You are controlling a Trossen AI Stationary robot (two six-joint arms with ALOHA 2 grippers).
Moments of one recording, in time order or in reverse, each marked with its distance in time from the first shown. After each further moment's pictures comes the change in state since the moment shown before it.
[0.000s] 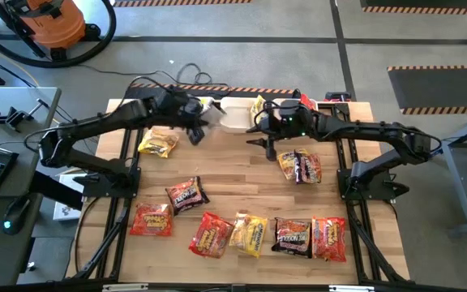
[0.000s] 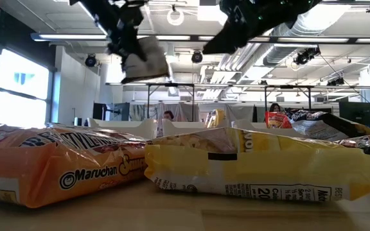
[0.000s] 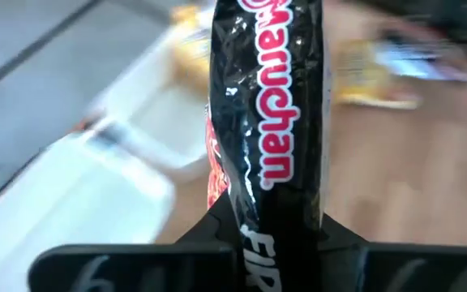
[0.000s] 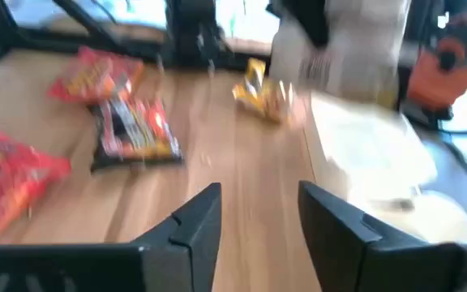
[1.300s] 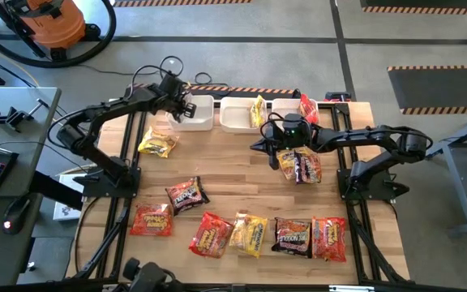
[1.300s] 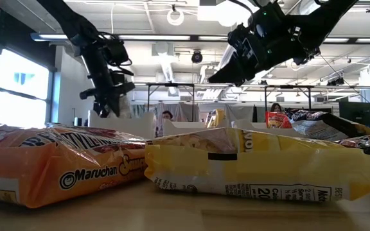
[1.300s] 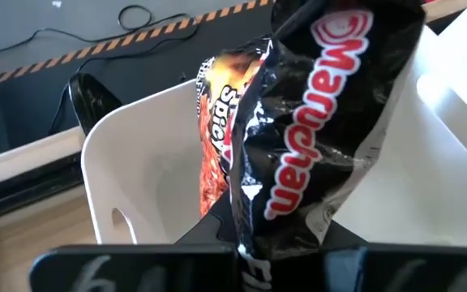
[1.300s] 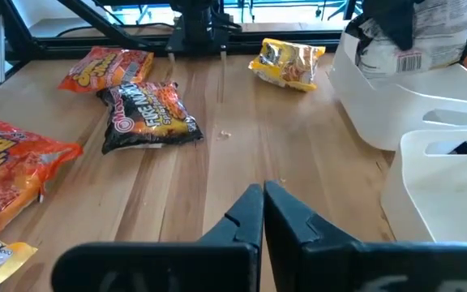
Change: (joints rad) left arm 0.450 0.264 -0.150 0.144 -0.081 -0.160; right arm -0.020 0.049 -0.323 0.429 -0.084 0.135
